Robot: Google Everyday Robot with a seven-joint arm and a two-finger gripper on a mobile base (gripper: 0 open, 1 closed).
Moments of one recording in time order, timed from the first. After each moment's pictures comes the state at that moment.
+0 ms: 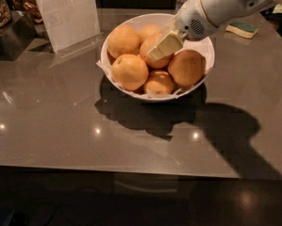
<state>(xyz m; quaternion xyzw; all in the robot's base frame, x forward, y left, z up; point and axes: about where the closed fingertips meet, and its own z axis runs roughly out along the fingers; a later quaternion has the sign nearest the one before) 0.615 -0.057 0.950 -0.54 0.75 0.17 0.35</state>
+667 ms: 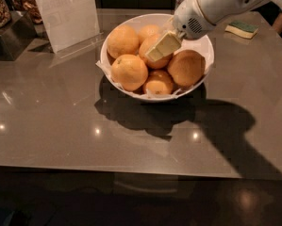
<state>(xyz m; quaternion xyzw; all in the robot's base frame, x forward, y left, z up) 0.619 -0.050 0.944 -0.55 0.74 0.18 0.33</state>
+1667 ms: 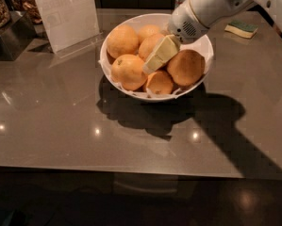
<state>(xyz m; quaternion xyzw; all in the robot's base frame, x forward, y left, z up) 0.623 -0.046 0.924 -0.56 0.75 0.20 0.29</state>
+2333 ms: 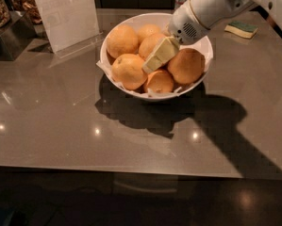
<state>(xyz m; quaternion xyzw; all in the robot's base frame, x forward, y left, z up) 0.618 -0.043 0.924 -0.56 0.75 0.20 0.29</state>
